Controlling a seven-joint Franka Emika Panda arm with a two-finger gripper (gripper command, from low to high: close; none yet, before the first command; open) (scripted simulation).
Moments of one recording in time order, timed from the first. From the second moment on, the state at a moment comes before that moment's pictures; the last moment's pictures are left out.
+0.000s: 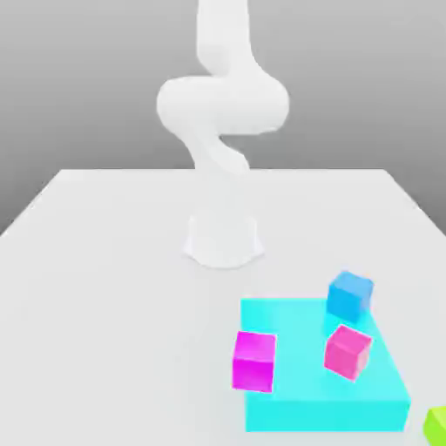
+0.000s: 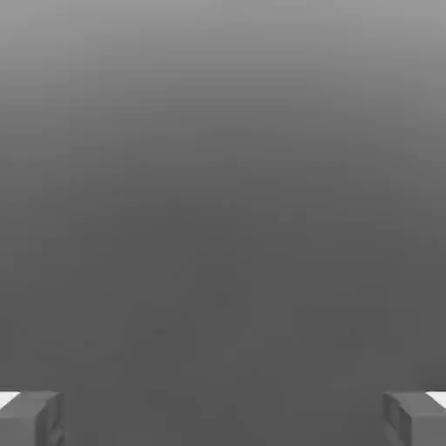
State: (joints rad) arm 0.07 -0.71 -0.03 -2.29 0.03 2.32 0.70
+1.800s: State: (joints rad) arm 0.51 0.28 0.06 -2.29 0.04 2.54 -0.65
